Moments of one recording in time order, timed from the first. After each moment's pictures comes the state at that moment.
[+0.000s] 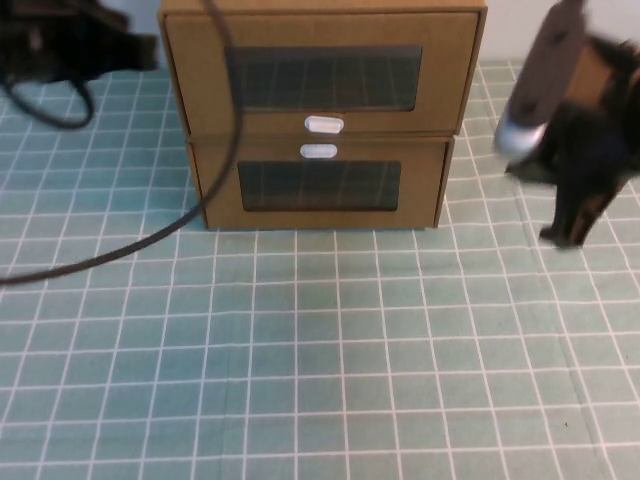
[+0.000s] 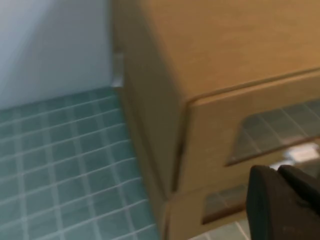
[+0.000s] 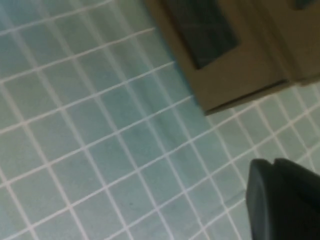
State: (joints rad) right arm 0.40 1.41 -1.28 0.15 0.79 -0.86; left arm -0.31 1.31 -1.30 -0.10 0.55 0.15
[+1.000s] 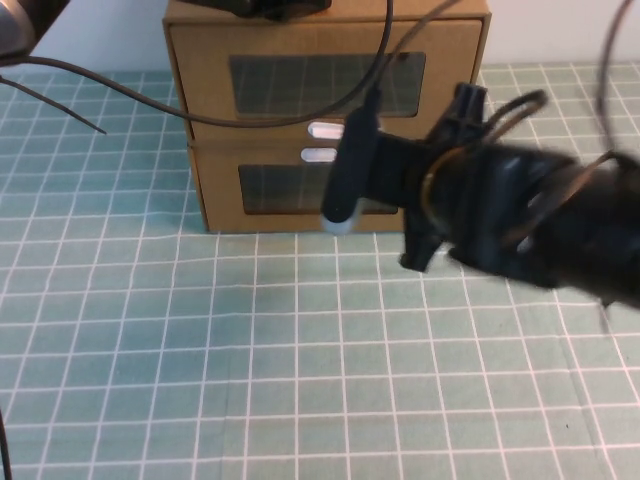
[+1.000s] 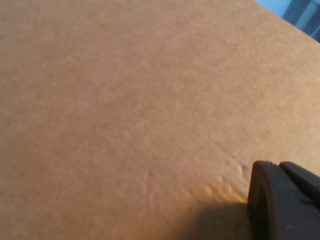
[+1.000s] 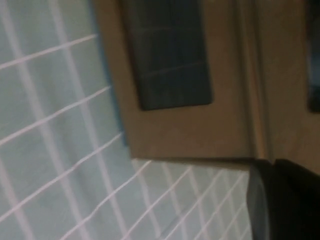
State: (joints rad) right arm 0.81 1.67 -1.30 -0.97 0.68 0.12; left arm -0.34 1.99 -2.07 -0.71 0.88 0.62
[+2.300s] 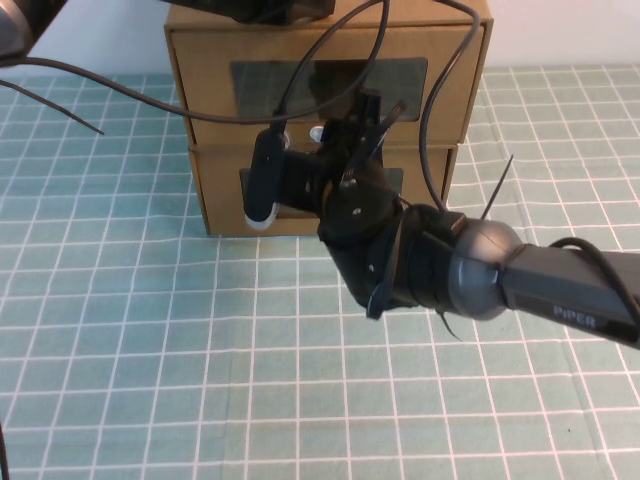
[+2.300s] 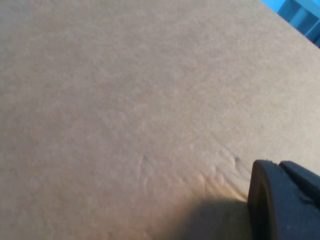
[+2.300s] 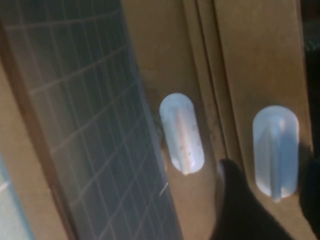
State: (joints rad) right arm 0.85 2.03 -1.52 -1.65 0.67 0.71; left arm -0.33 1.99 -2.07 -0.71 0.93 0.53
